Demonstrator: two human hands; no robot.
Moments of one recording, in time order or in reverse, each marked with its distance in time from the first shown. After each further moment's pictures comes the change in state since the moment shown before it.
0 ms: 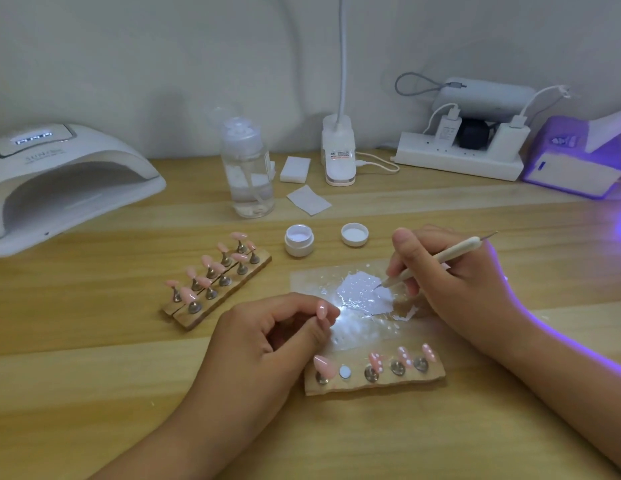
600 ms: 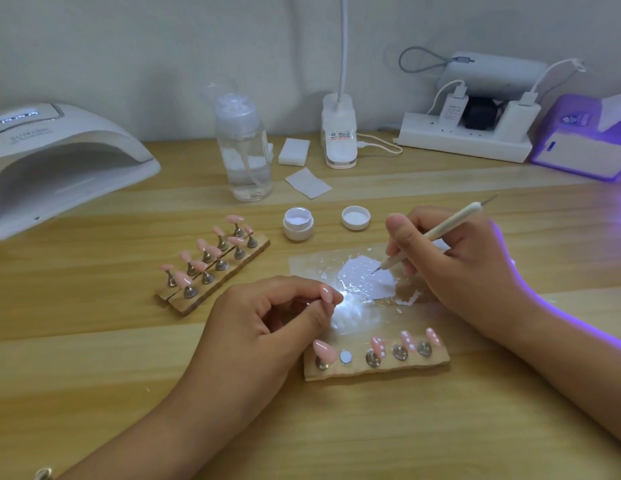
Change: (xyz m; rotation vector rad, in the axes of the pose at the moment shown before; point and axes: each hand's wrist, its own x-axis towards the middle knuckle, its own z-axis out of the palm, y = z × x) left_hand 0.001 0.001 0.000 -0.057 -0.018 -0.009; right_hand 0.001 -0.008 0.001 0.040 -0.027 0.071
